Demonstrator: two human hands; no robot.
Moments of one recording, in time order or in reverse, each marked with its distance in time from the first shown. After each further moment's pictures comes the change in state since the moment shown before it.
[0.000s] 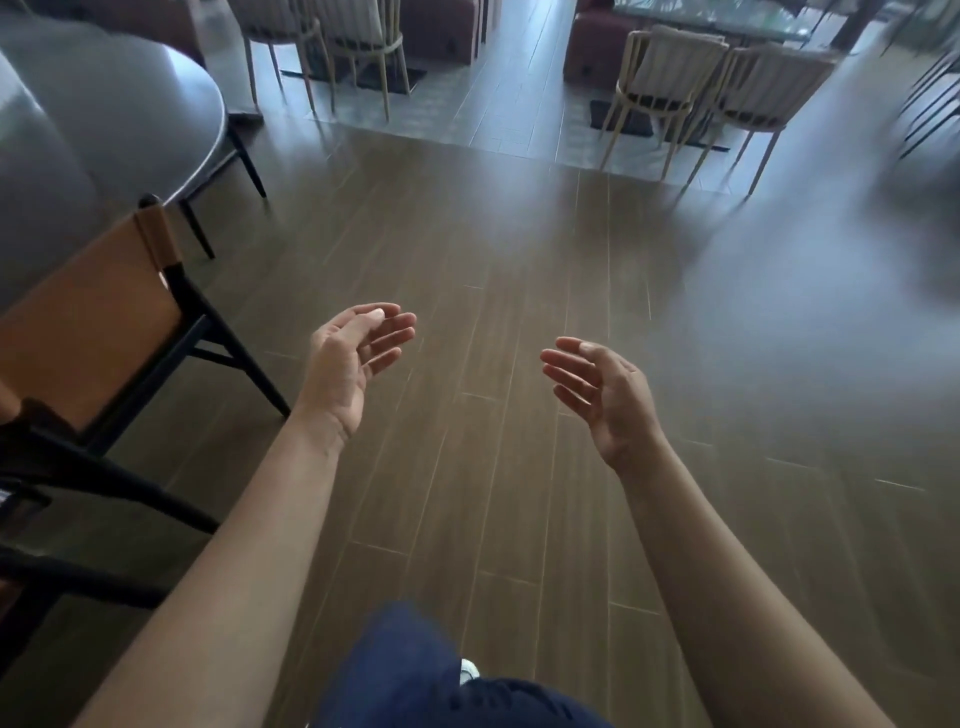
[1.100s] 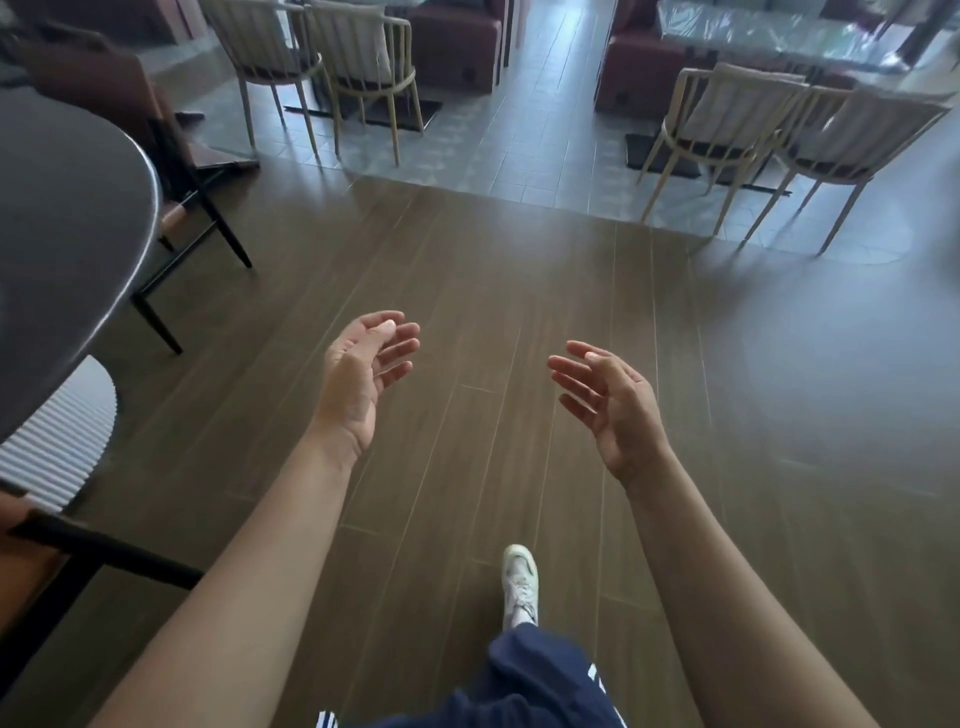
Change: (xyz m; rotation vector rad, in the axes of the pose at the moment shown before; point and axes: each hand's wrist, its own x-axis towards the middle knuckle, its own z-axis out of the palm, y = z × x) left_hand 0.561 0.030 0.107 0.042 0.057 0.023; right_hand 0.559 -0.118 0.103 0.049 -0.033 0.001
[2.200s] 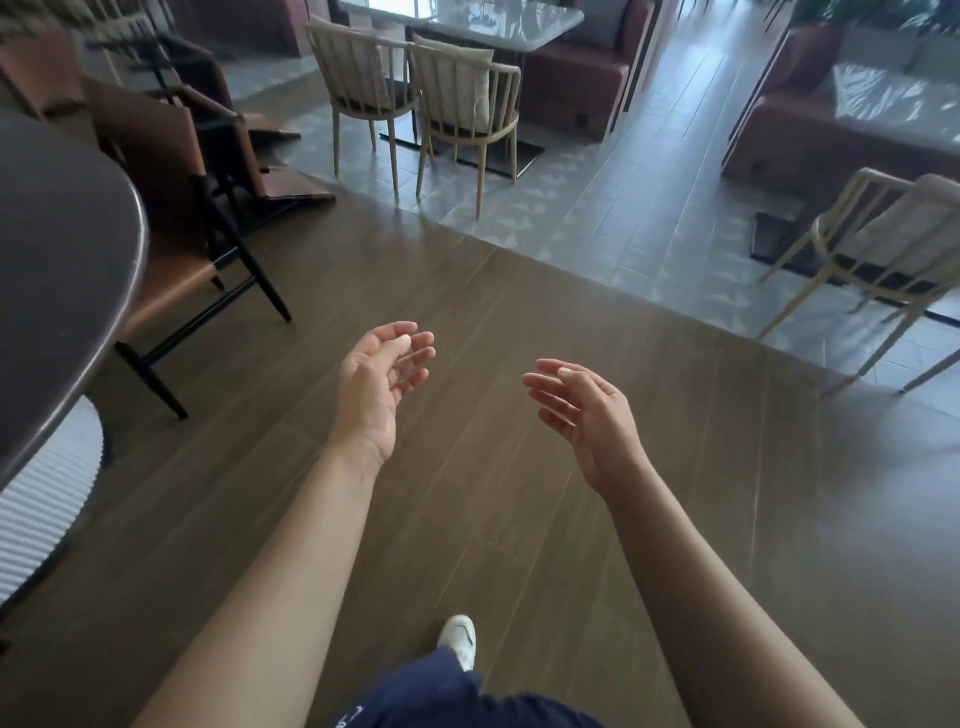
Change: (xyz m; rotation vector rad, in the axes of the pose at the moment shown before) left_hand 0.508 0.034 0.098 -0.126 0.300 0.054; right_hand 0.541 -0.100 0.147 -0.115 -0.276 0.095
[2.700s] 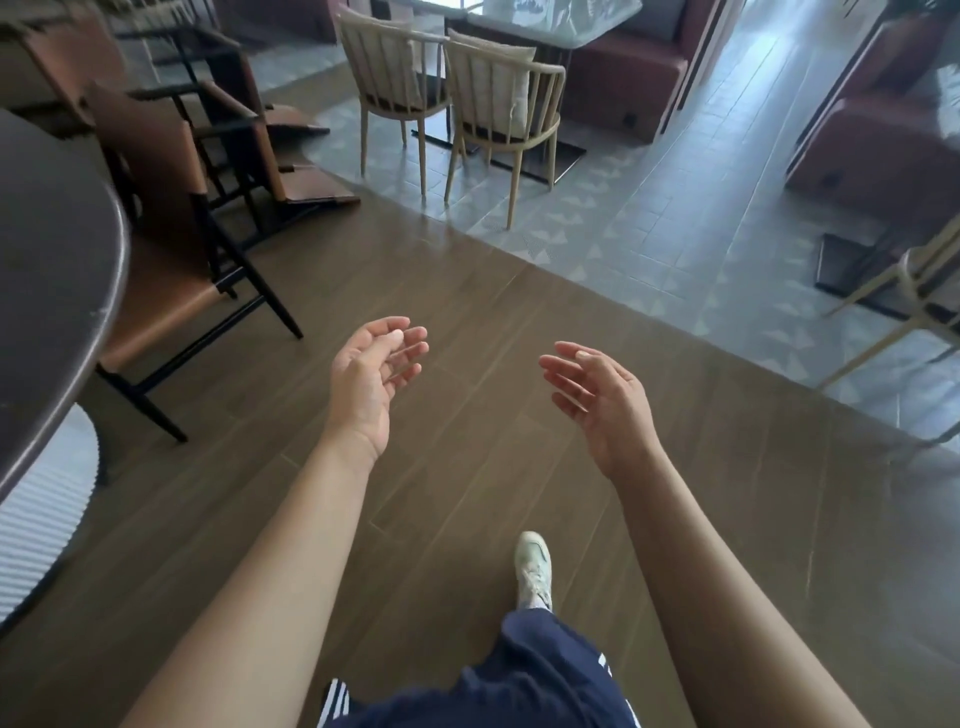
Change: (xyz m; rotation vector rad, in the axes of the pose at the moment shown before) left_hand 0.198 0.016 0.054 0.017 0.106 0.019; right_hand 0.224 -0.060 0.020 0.023 -0.039 0.008
